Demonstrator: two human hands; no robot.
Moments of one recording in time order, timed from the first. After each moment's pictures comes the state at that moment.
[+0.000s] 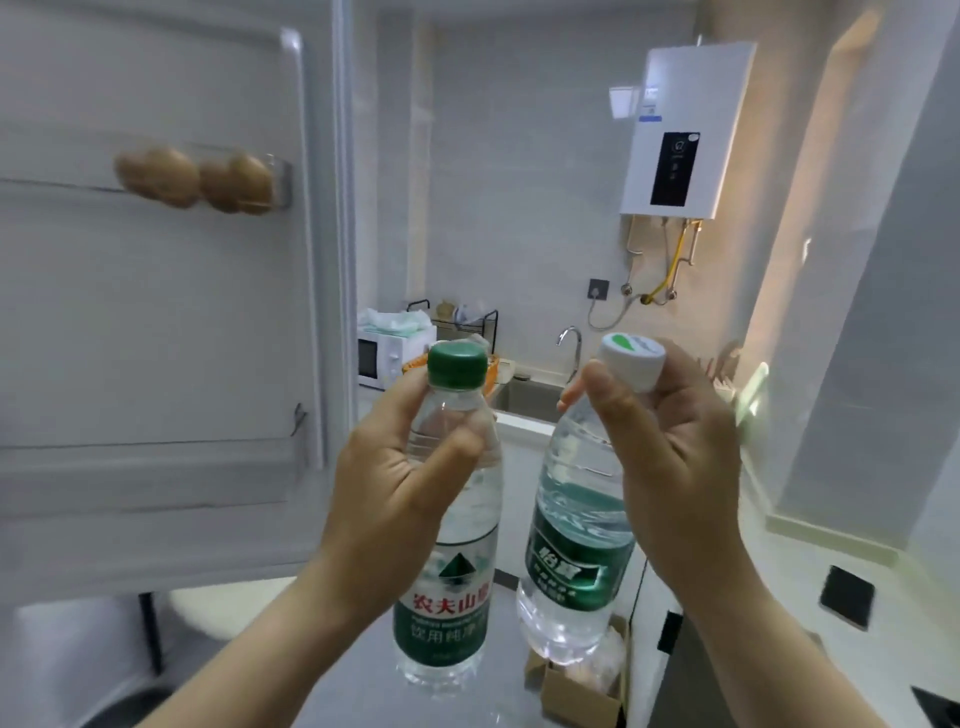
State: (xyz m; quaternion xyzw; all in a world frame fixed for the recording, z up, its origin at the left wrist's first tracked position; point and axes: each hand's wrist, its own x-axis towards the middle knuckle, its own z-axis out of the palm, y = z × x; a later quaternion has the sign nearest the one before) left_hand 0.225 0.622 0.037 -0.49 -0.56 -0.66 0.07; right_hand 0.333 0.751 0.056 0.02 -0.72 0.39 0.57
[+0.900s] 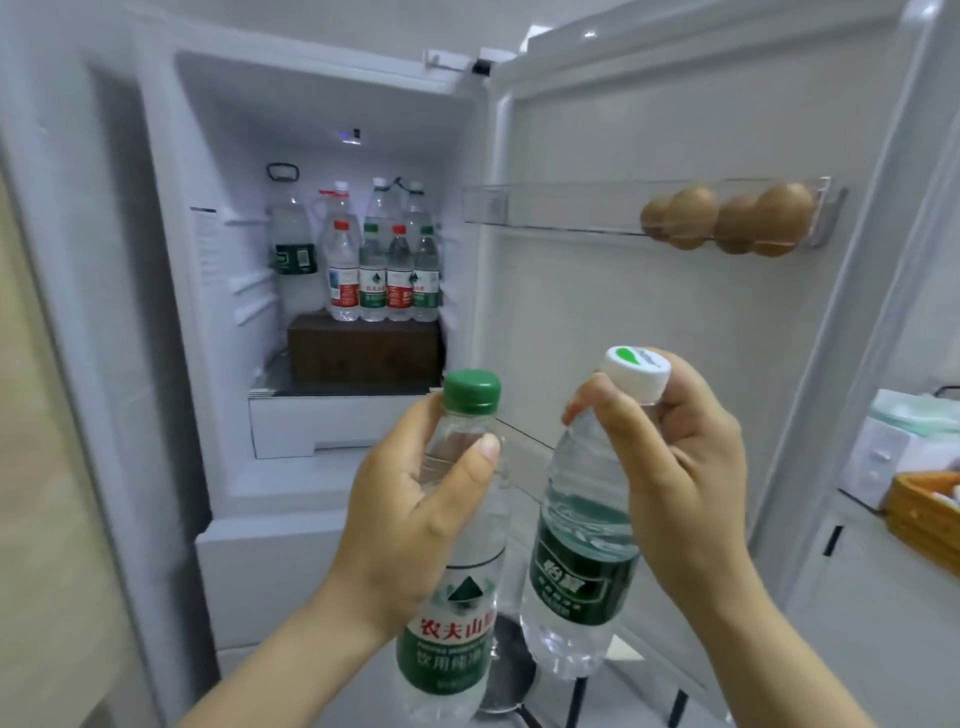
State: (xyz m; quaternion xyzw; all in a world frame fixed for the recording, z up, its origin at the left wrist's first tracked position) left_hand 0.154 0.475 0.025 -0.14 -0.72 -0.59 0.34; right_hand 0.097 0.630 0.049 0.36 -0.63 0.62 0.31
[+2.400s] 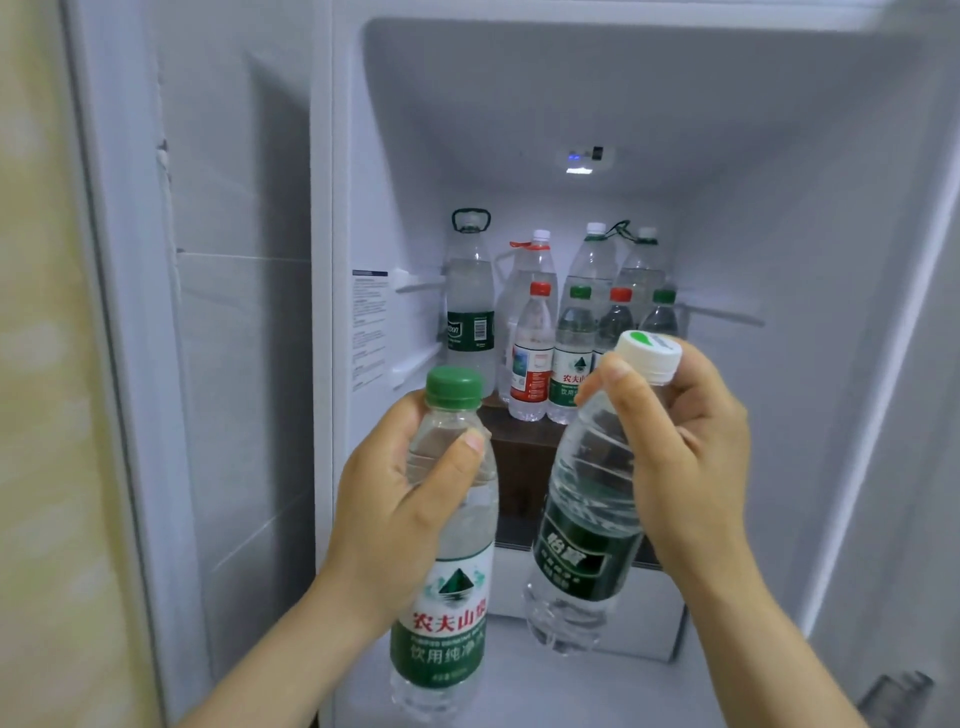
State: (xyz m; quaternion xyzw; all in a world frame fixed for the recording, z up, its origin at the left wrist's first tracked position) left_hand -0.076 0.145 0.044 -0.02 -0.72 -0.49 0.49; right_hand -0.181 0.280 0.078 0.43 -0.54 0.68 0.24
